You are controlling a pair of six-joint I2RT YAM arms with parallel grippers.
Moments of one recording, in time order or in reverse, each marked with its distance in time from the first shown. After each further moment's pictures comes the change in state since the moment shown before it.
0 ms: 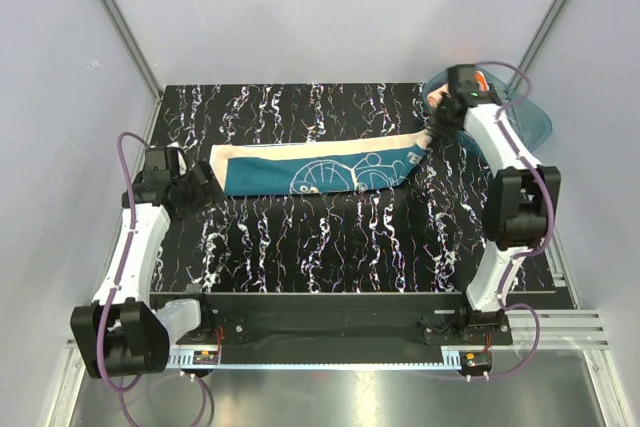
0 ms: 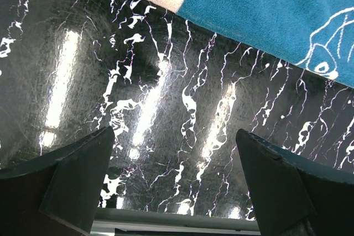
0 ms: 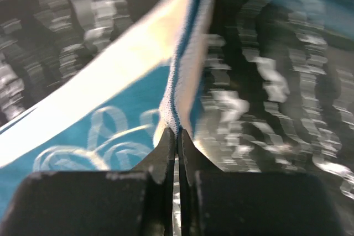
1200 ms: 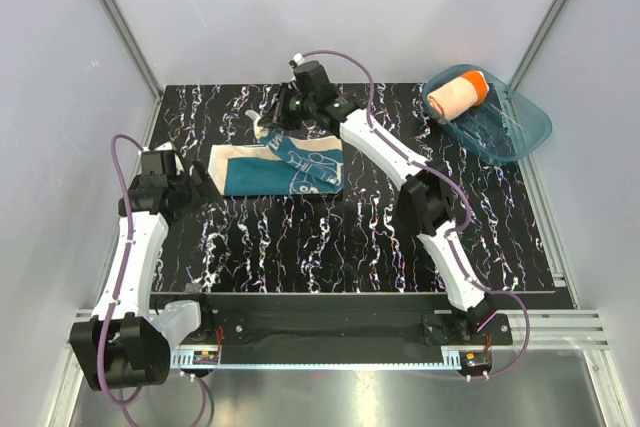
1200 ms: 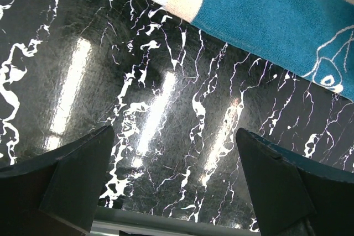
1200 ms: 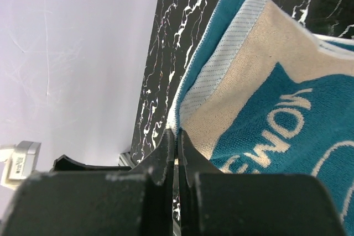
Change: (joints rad) left arm -0.001 -0.047 -0.008 0.000 -0.071 -0.013; right arm 0.673 0.496 0.763 0.219 -0.370 0.294
